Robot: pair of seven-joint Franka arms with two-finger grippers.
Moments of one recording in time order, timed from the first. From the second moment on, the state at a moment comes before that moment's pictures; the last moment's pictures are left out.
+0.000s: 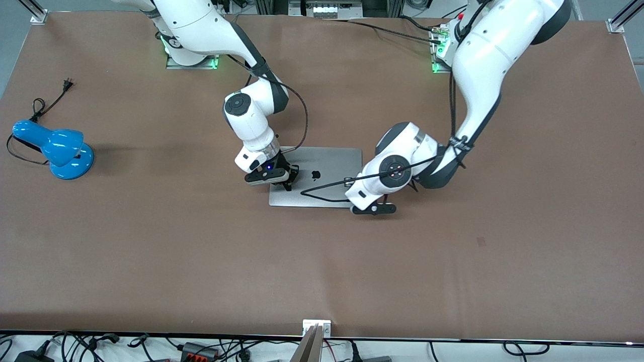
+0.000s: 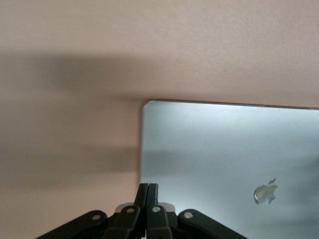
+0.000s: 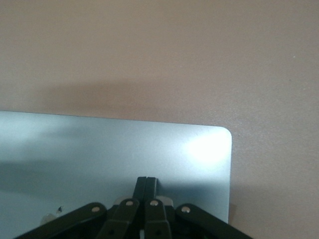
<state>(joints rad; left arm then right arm) -0.17 0.78 -0.48 -1.47 0.12 2.04 -0.68 0.69 0.62 -0.04 -2.03 0.22 3.08 0.39</state>
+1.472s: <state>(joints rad) 0.15 0.35 -0.58 -1.63 0.12 1.73 -0.52 0.52 0.36 -0.16 -1.54 0.13 1.63 0.18</state>
